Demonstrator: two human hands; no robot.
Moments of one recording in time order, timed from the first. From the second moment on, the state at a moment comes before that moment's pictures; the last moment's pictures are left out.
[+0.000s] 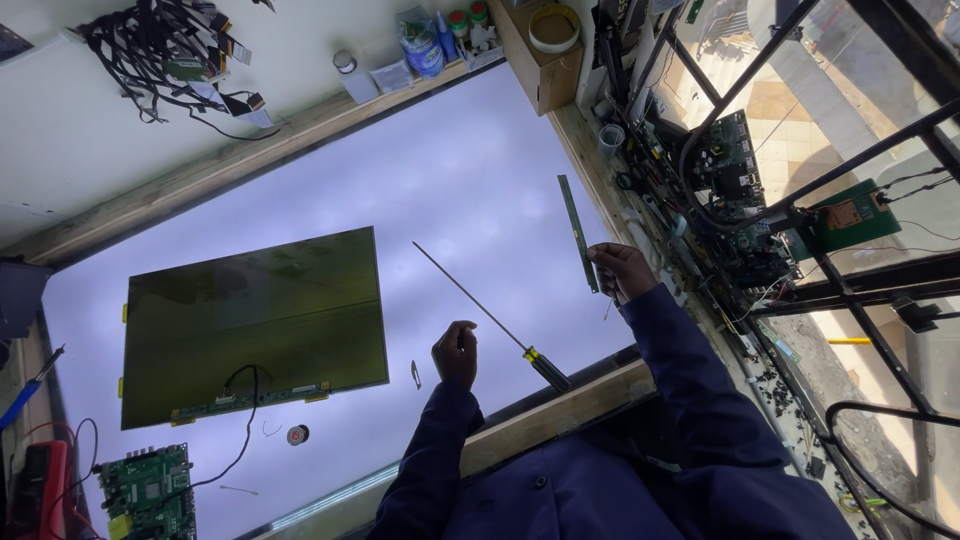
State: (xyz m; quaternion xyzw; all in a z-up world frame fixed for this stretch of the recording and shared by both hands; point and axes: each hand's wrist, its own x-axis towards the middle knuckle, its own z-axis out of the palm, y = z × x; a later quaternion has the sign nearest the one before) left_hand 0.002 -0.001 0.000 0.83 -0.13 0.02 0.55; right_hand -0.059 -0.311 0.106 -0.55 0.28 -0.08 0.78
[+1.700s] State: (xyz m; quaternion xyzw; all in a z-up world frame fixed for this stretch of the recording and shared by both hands) left_hand -0.059 -0.025 0.118 0.59 0.05 -0.17 0.79; right_hand -0.183 -0.185 0.107 -0.68 0.15 -0.06 0.72
